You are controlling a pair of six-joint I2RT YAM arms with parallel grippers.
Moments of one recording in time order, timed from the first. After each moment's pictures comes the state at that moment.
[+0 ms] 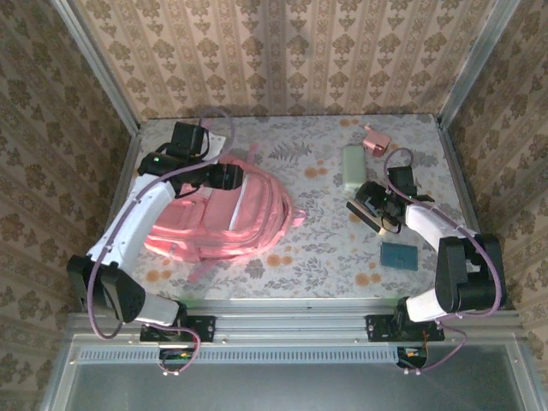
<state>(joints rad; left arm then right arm) -0.38 1.41 1.41 -0.88 0.28 -0.09 0.02 1.45 0.79 -0.27 -0.09 0.68</state>
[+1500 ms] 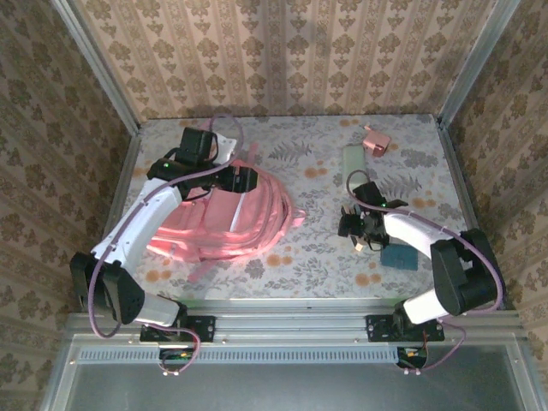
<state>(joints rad) -0.41 1.41 1.33 -0.75 0.42 -0.14 0.29 1.47 0.76 -0.56 0.05 0.52</state>
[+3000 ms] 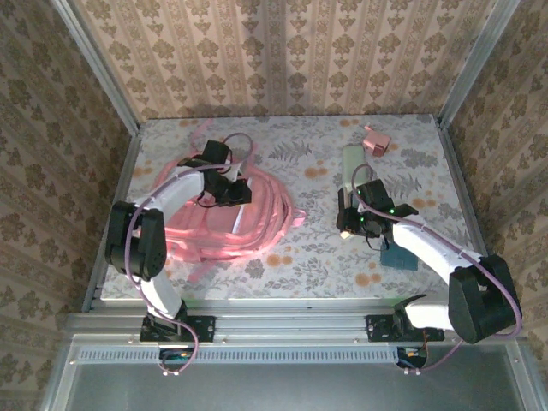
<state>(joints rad) -0.38 1.74 1.28 -0.74 0.46 -0.29 0.31 1.29 0.75 -0.49 -0.08 0.55</state>
